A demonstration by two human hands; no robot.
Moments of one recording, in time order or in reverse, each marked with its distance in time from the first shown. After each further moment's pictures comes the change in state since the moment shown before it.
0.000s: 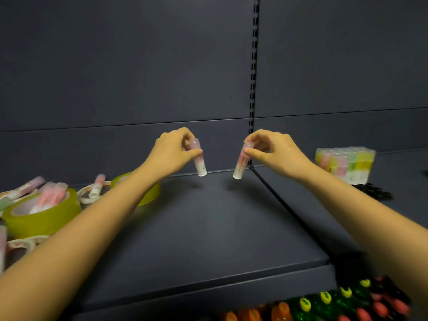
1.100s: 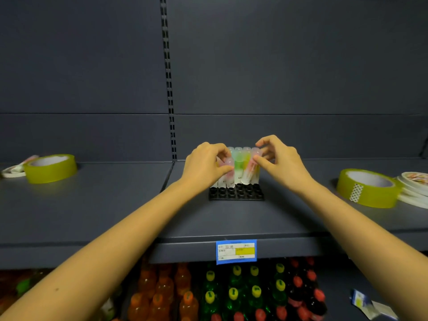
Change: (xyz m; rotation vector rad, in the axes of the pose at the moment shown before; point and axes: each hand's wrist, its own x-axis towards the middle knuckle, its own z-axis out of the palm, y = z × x) left_hand 0.005 0.256 0.215 0.111 0.044 0.038; right_hand -0.071 0.208 -0.189 0.024 0.046 -0.032
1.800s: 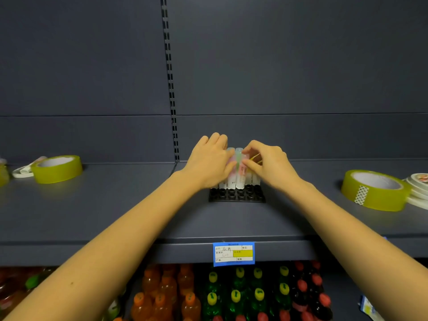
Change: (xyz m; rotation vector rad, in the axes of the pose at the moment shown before) left_hand 0.014 0.004 0.002 0.626 -0.073 0.317; right_hand 0.011 -0.005 0.016 -0.147 -0.094 -0.065
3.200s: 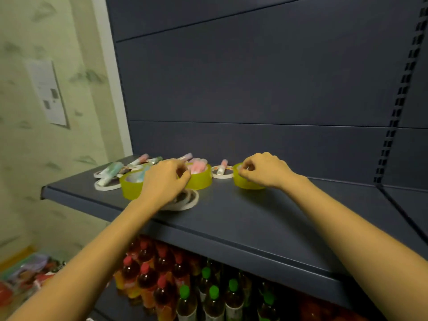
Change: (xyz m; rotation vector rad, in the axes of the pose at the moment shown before) left_hand -0.338 -0.392 -0.053 -0.126 0.054 -0.818; right_hand 0.122 -0.373 0.272 -0.091 -0.421 -0.212
